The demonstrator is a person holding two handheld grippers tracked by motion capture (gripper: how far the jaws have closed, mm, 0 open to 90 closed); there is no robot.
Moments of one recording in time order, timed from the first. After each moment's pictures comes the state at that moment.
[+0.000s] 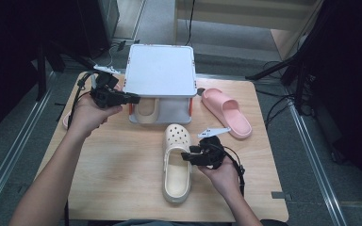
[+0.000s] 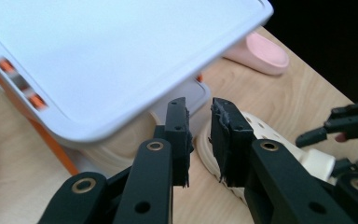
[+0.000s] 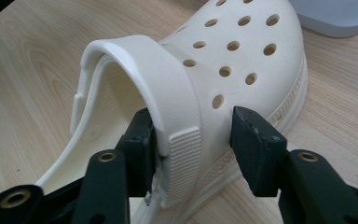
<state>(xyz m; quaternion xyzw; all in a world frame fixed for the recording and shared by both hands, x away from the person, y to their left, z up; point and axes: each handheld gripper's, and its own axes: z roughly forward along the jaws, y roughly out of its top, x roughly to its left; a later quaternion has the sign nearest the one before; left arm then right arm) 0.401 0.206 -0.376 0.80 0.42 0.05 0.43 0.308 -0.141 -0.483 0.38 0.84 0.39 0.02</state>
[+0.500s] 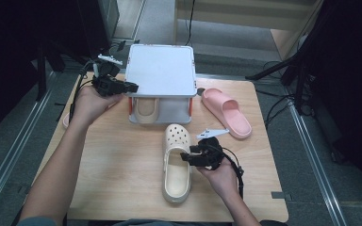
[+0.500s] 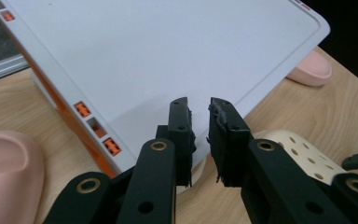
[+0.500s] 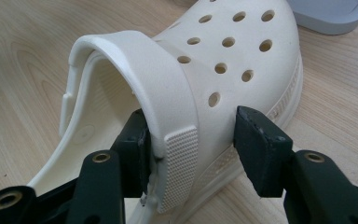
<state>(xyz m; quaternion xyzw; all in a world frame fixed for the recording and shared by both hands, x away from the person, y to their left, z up) 0.430 0.210 -0.375 0.80 0.44 0.09 0.41 0.305 -0.137 -0.486 0.39 0.84 0.38 0.03</state>
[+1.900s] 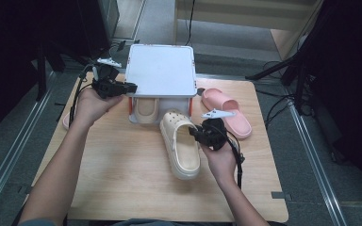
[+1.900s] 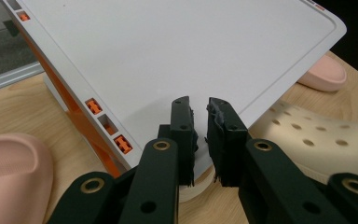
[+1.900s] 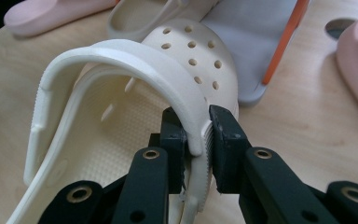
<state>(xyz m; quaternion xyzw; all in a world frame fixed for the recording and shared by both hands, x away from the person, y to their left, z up) 0.427 0.210 -0.383 0.79 0.43 0.11 0.42 0.343 -0.135 -0.445 0.44 0.79 0.40 0.13</state>
